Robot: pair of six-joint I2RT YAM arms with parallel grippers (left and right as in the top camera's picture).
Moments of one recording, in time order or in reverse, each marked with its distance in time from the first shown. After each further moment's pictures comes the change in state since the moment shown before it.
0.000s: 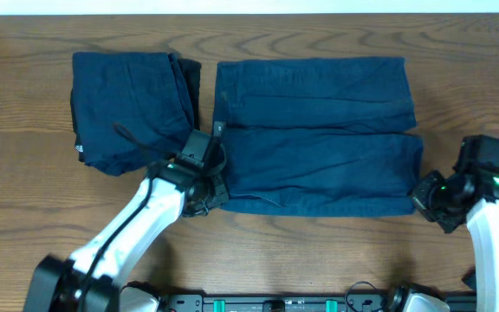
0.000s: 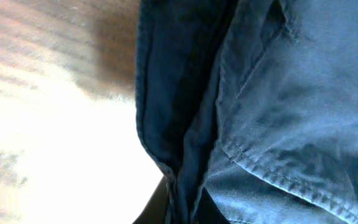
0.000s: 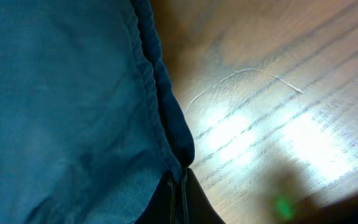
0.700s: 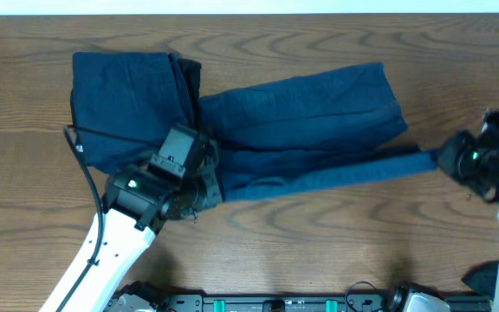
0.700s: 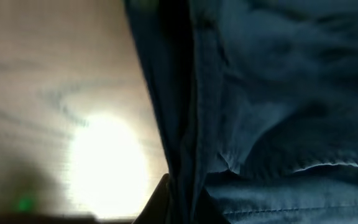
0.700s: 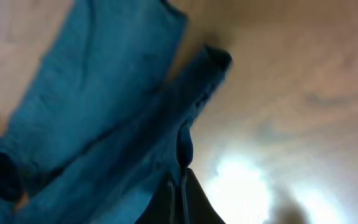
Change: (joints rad) left arm -0.065 -0.246 0.312 -0.396 -0.038 0.018; right arm 0.000 0.035 0.395 -0.071 -0.084 -0.162
